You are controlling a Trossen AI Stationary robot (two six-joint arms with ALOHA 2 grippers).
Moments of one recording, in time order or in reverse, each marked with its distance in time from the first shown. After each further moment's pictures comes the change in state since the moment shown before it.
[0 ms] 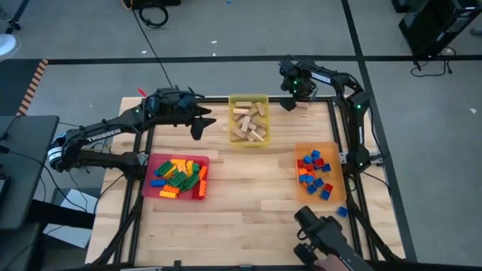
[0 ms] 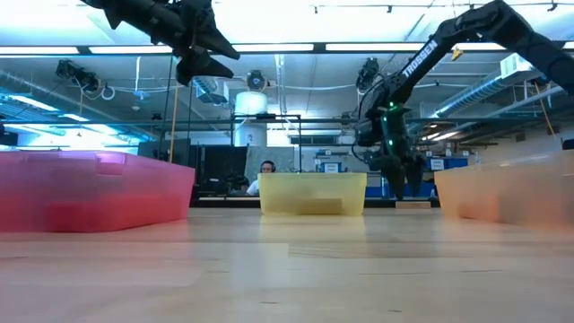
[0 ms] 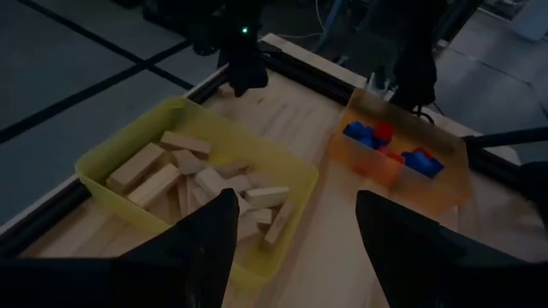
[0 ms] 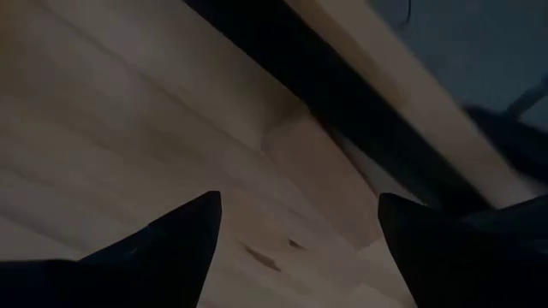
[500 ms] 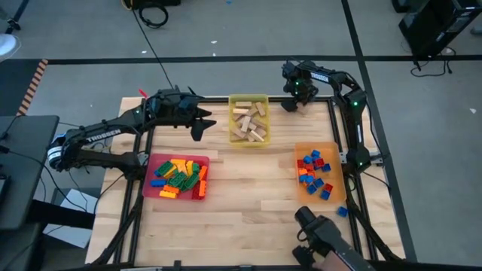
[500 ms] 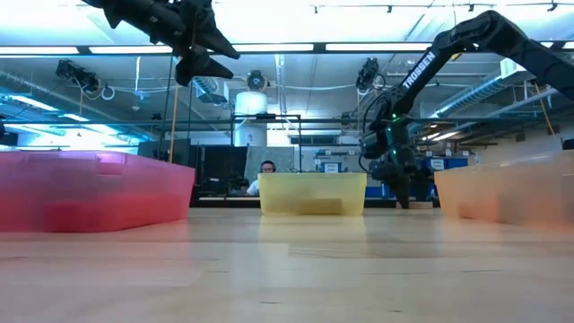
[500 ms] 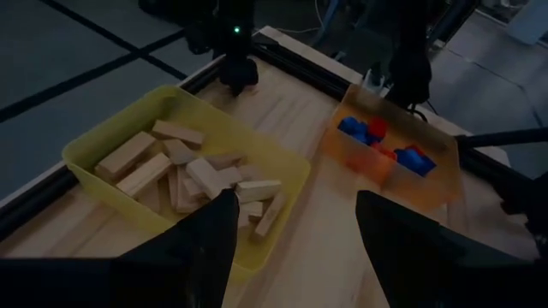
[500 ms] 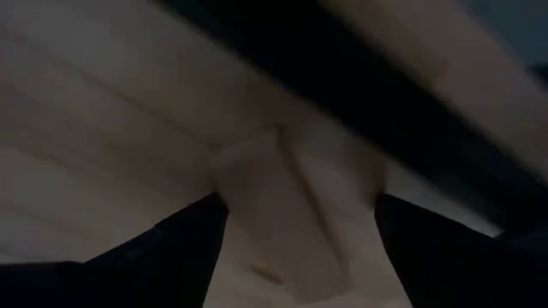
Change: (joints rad) left arm -0.020 0.001 0.000 -0.015 -0.001 -0.043; right arm -0.034 0.074 -0.008 -0.016 -0.094 0.056
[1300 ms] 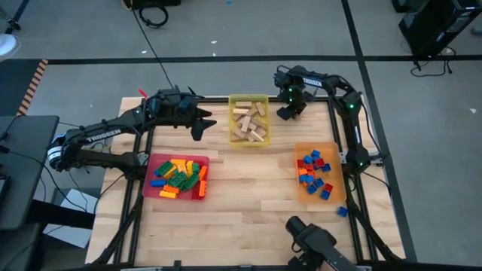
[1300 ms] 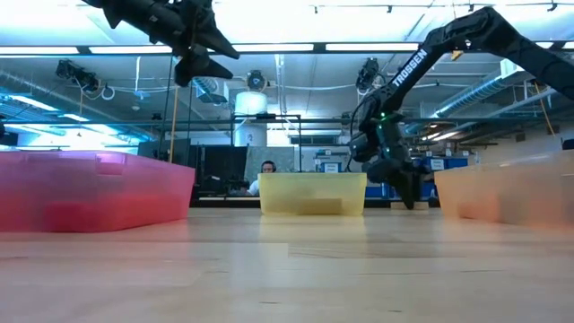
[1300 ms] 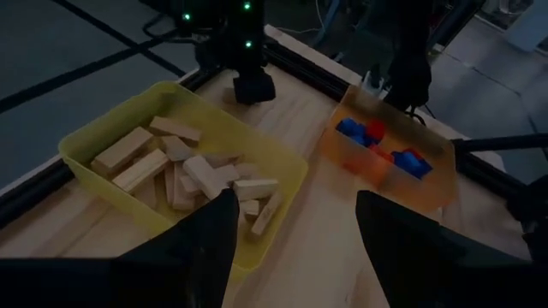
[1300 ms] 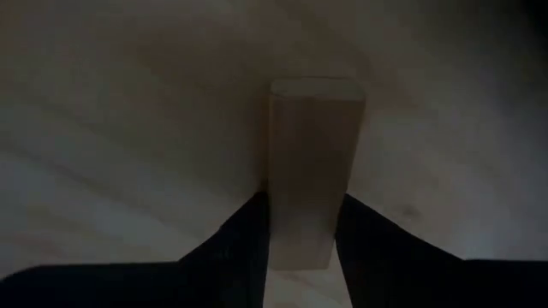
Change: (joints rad) left arm 0.000 0.000 0.000 0.000 0.000 -0.027; right arm 0.102 0.004 -0.005 -0.098 -0.017 0.036
